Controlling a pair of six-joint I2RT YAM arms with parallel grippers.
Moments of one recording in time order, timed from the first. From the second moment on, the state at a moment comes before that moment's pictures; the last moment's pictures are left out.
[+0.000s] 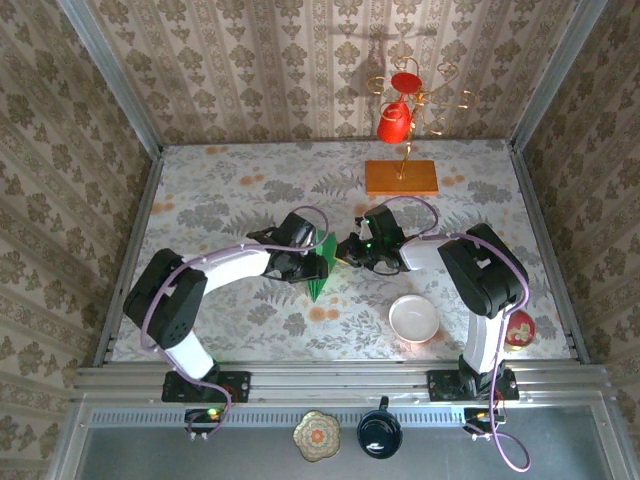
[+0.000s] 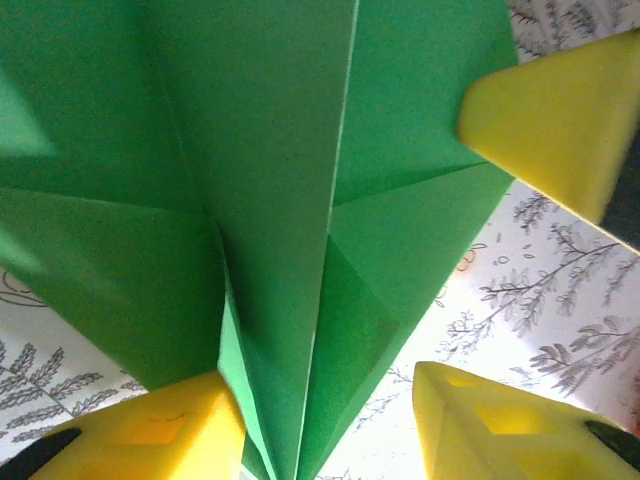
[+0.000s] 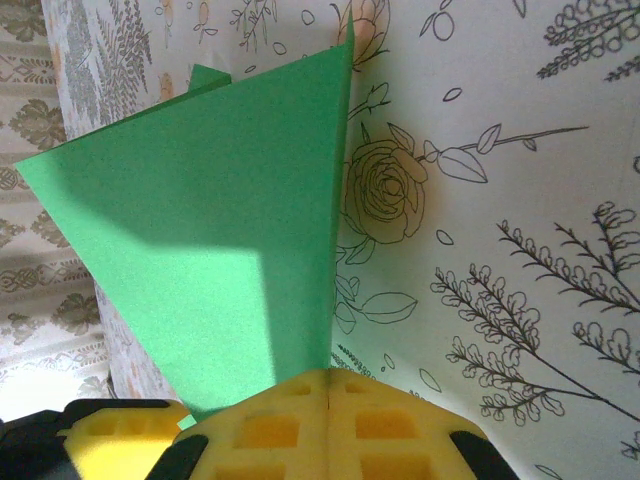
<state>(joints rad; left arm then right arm) -0.72 1.67 0.96 -0.42 0.25 -0.66 0.49 1.89 0.90 0.20 -0.52 0.91</state>
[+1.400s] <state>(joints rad) -0.68 1.79 1.22 -0.64 0.01 -0.51 0.41 1.49 0.84 -0.08 -0.27 0.81</state>
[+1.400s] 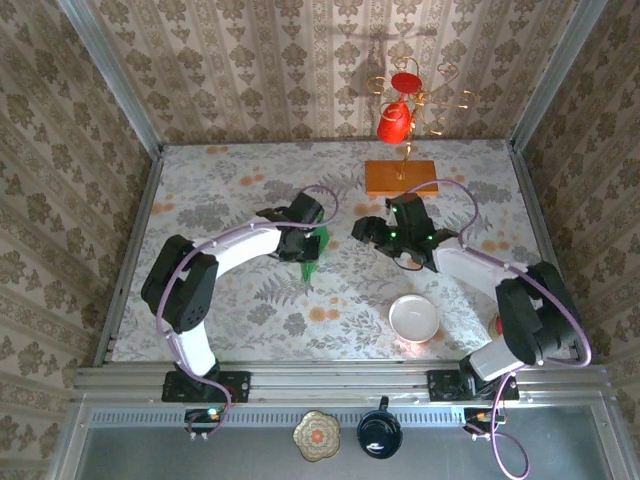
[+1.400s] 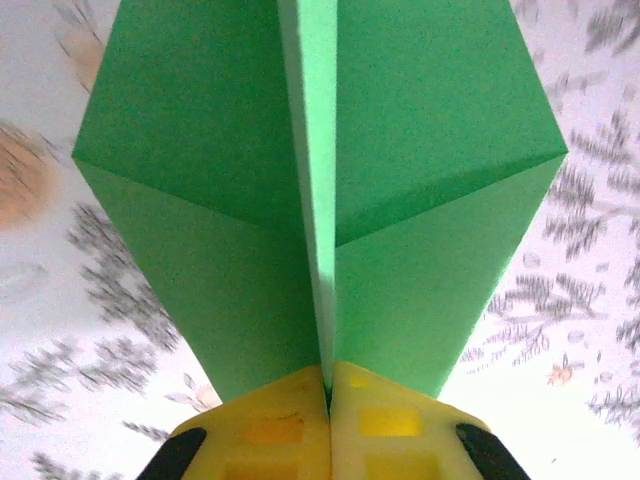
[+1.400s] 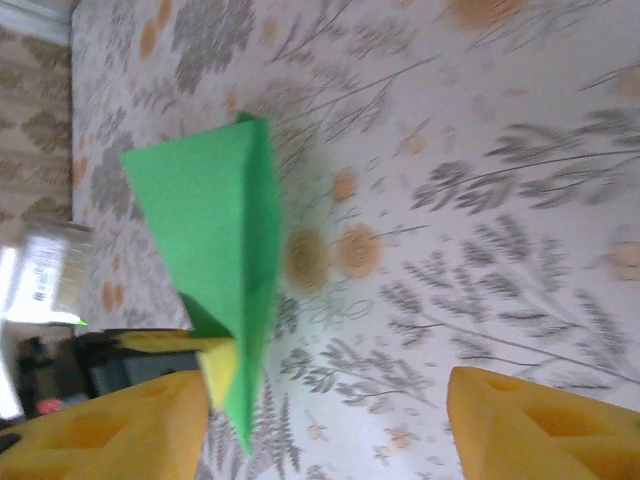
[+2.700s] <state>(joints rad) -0.58 2.12 1.55 -0.71 -0.12 -0.44 0.37 1.44 0.76 -0.16 -0.14 0.75</state>
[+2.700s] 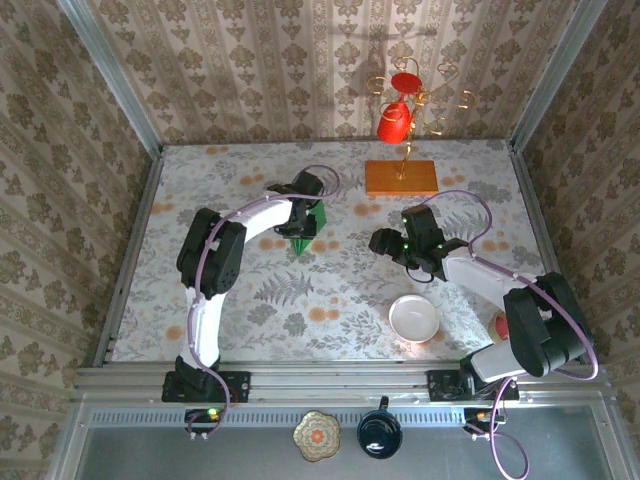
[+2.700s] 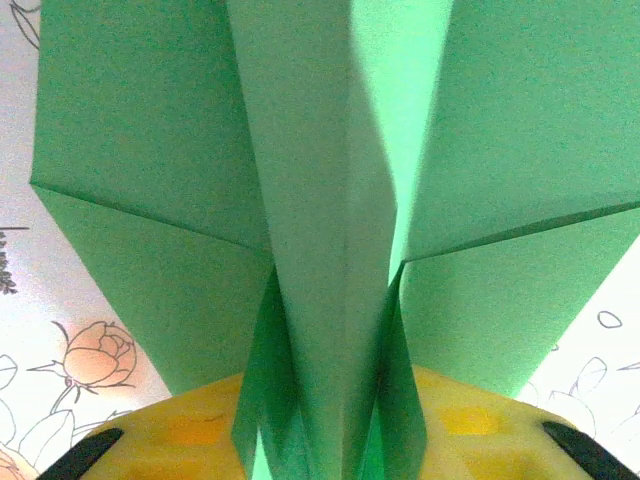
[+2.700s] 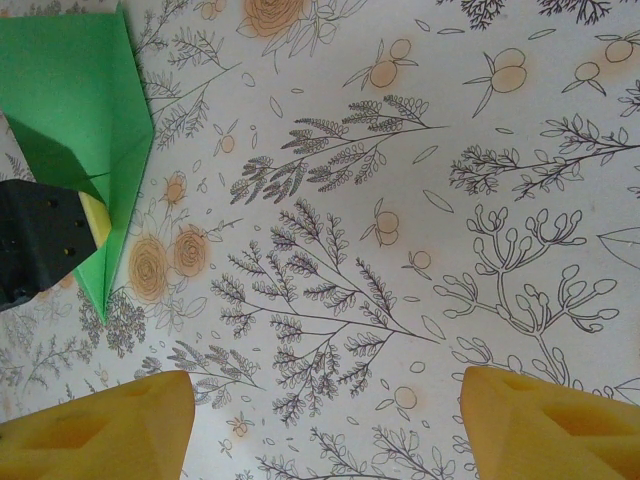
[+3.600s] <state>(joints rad) -0.56 2.15 1.67 -0.76 -0.11 -0.46 0.35 1.45 0.76 -0.17 -0.14 0.75</state>
